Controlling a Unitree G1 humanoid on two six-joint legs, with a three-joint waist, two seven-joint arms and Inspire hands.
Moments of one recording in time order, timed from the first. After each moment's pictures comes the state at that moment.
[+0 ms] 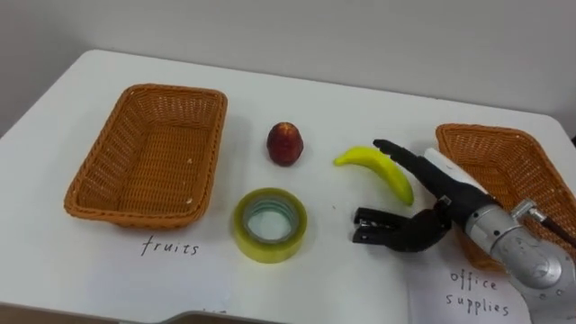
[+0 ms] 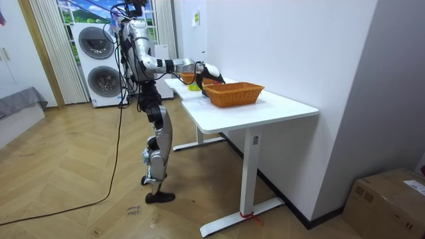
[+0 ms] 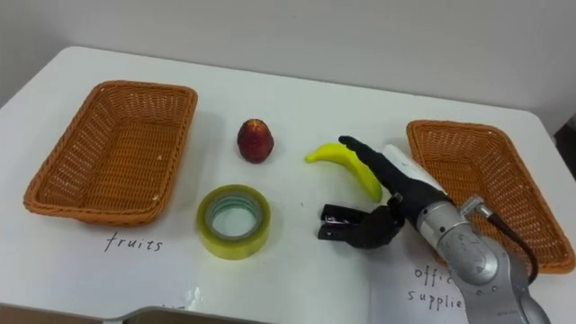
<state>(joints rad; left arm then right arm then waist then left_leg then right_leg) 0.23 0.27 0.11 1.00 0.45 0.04 -0.08 0.05 -0.46 0.03 -0.01 -0.39 -0.01 0.39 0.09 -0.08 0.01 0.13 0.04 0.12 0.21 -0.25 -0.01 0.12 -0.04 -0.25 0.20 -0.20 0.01</state>
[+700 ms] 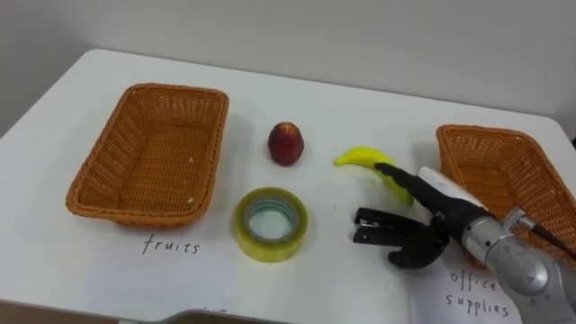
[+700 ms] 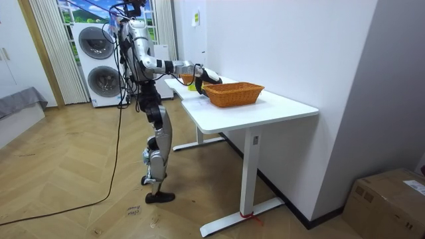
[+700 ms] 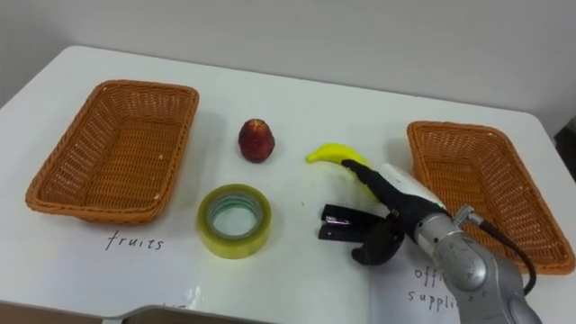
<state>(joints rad) 0.23 0.27 0.11 1.00 0.45 0.04 -0.07 0.05 -0.46 0.07 0.05 -0.52 0.01 0.40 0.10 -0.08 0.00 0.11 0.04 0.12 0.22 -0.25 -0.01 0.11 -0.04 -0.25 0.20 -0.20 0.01</state>
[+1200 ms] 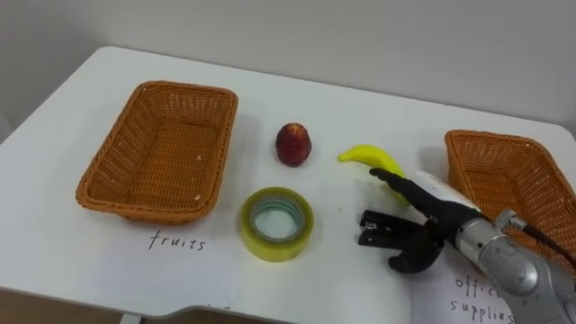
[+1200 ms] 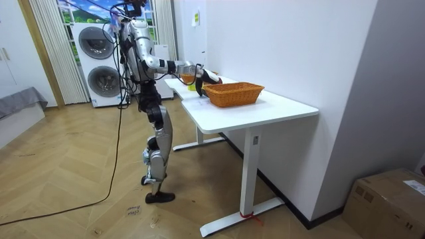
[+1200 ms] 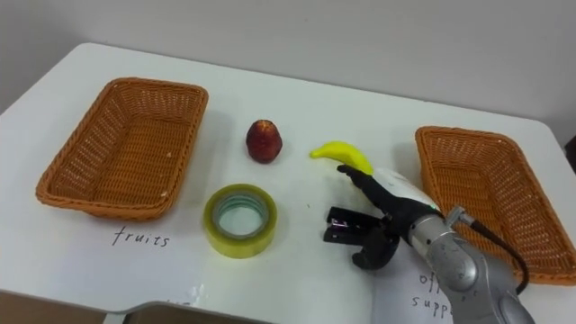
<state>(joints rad) 0.23 0.27 0.09 0.98 0.45 0.04 -0.02 0.05 -0.46 0.10 0.04 -0.57 0.02 0.40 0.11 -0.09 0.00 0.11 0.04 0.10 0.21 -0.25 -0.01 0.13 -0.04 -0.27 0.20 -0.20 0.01</state>
